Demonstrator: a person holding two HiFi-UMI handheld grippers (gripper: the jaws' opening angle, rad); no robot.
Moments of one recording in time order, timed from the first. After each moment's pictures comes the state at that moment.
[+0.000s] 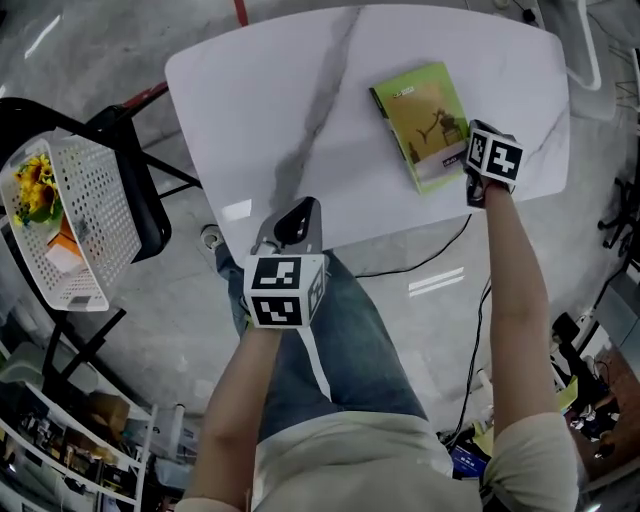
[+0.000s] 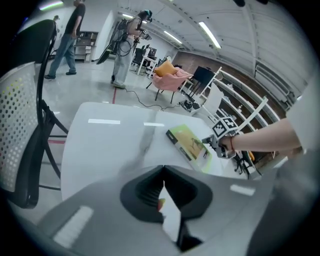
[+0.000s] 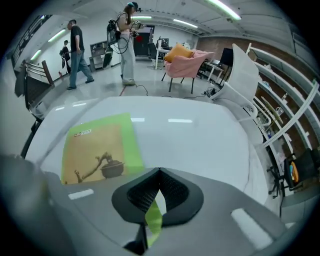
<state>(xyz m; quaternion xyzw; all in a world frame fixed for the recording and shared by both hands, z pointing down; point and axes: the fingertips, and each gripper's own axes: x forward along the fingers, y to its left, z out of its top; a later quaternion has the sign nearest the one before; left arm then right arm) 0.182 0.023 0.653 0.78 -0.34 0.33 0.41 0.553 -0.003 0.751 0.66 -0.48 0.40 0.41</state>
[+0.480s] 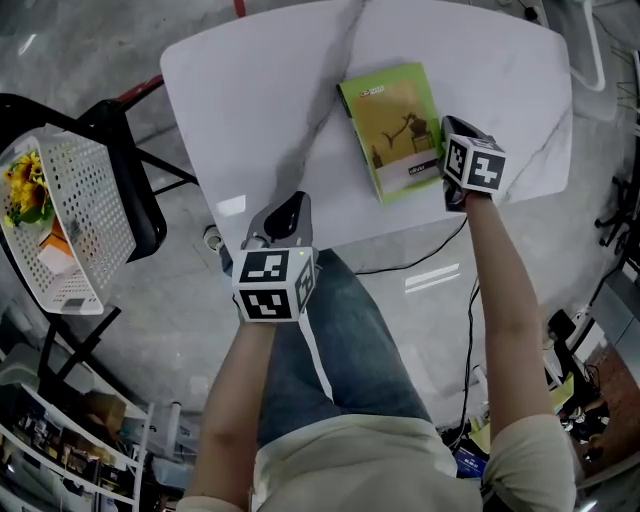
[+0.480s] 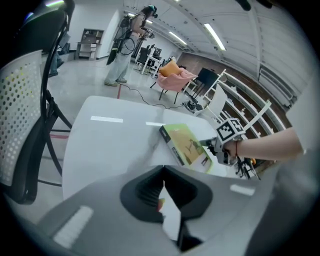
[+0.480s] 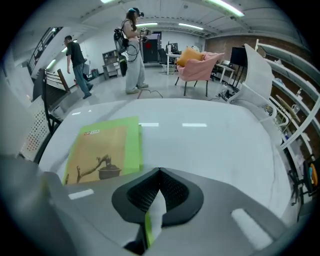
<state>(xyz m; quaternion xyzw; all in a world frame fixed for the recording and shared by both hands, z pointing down) 0.164 0.019 0.675 0.77 -0.35 0.32 0.42 0.477 -0.016 0.762 0.63 -0.55 0.40 0.38</state>
